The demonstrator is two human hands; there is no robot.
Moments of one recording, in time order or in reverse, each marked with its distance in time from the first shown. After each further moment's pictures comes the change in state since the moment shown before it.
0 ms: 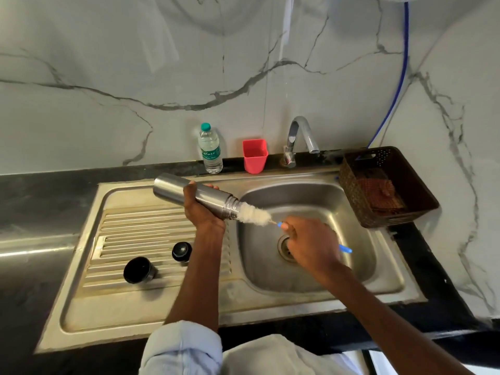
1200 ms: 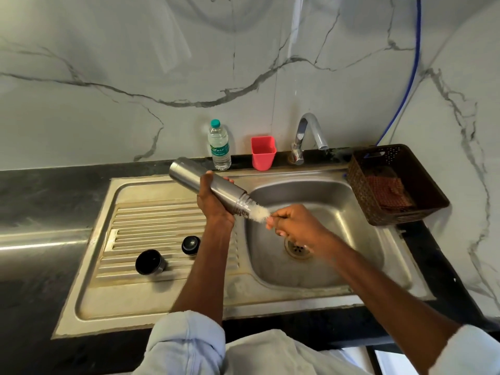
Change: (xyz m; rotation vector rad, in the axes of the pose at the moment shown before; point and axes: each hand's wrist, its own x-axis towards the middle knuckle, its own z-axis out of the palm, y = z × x) left_hand -0.007 0.002 0.007 0.112 -0.061 -0.007; right_hand 0.040 -0.018 0.013 0.894 -0.414 0.093
